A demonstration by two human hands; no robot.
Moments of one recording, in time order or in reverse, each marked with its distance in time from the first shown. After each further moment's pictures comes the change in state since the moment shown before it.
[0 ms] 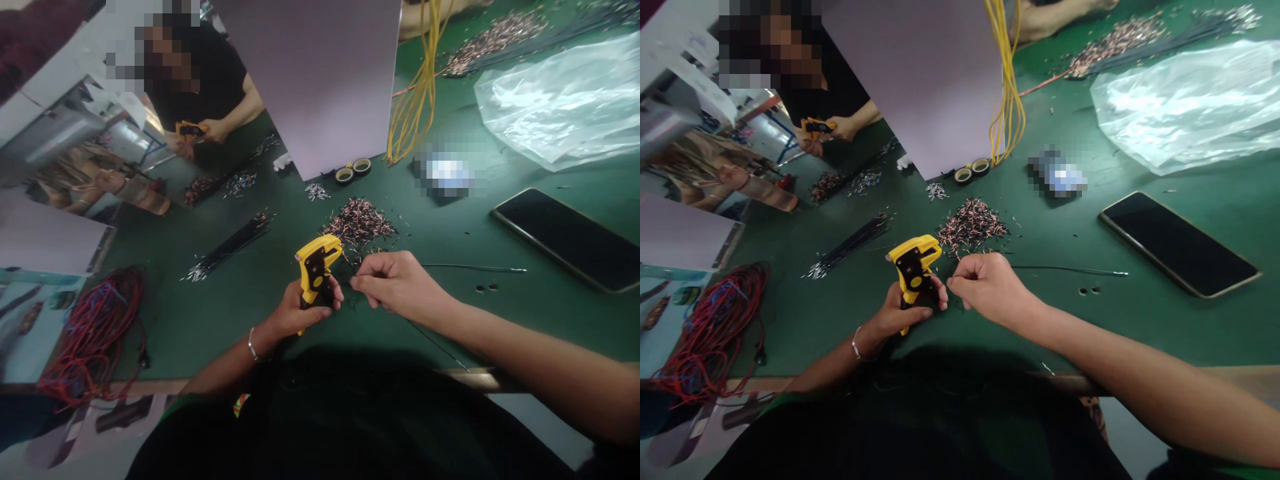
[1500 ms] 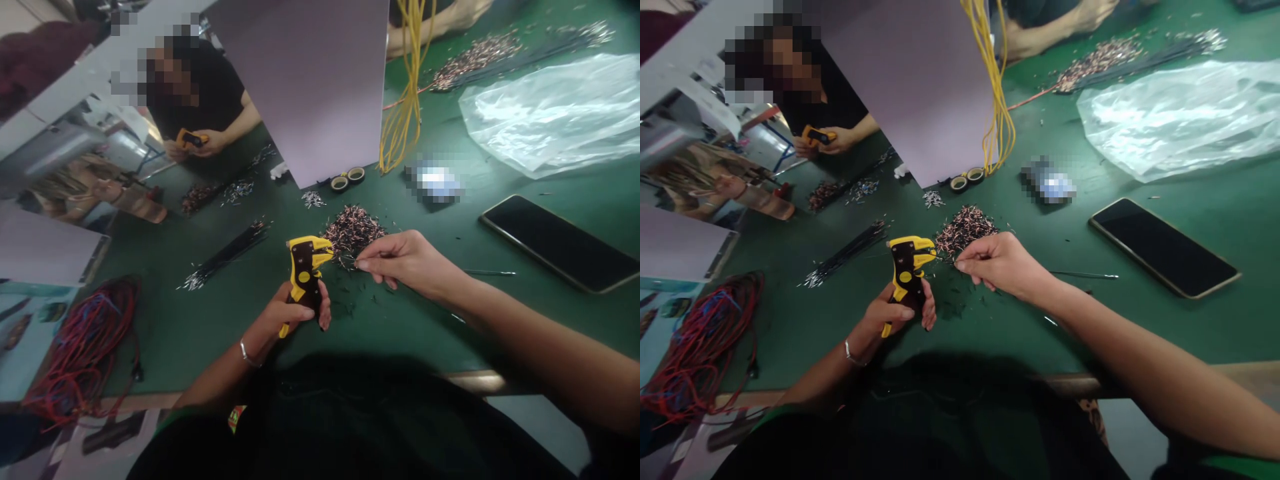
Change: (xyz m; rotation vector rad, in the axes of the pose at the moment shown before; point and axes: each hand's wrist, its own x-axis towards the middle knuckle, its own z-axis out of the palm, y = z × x) left_hand 0.006 -0.001 -0.011 -0.403 -0.056 -0.144; right_hand 0.023 0.007 -0.034 0.070 -0.006 -0.118
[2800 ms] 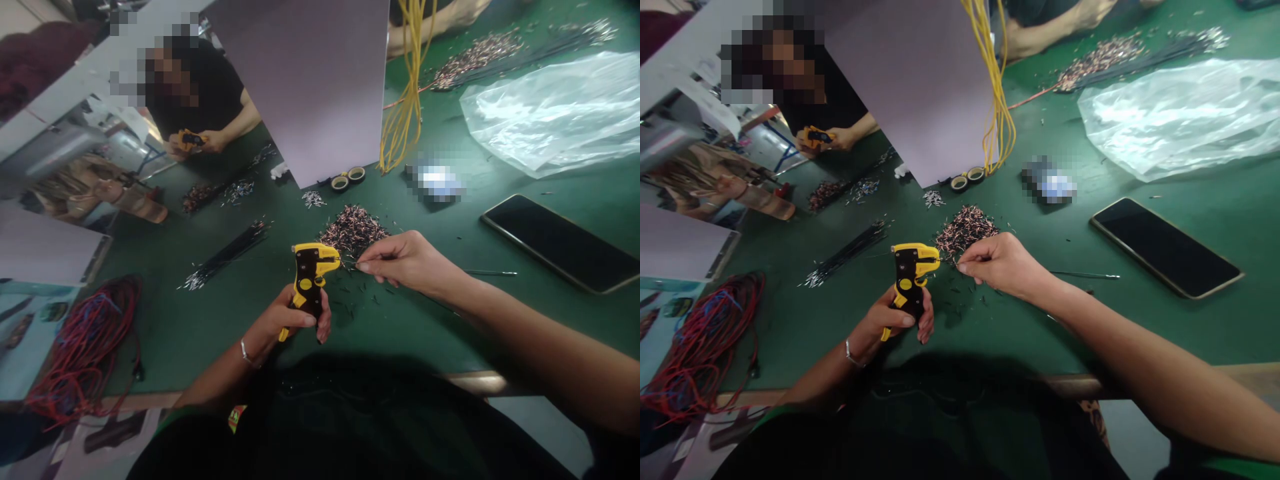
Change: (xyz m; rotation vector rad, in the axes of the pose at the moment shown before) left_hand -0.006 0.001 0.000 -0.034 -0.144 -0.072; right_hand 0.001 -0.003 -0.002 -0.118 -0.007 -0.021
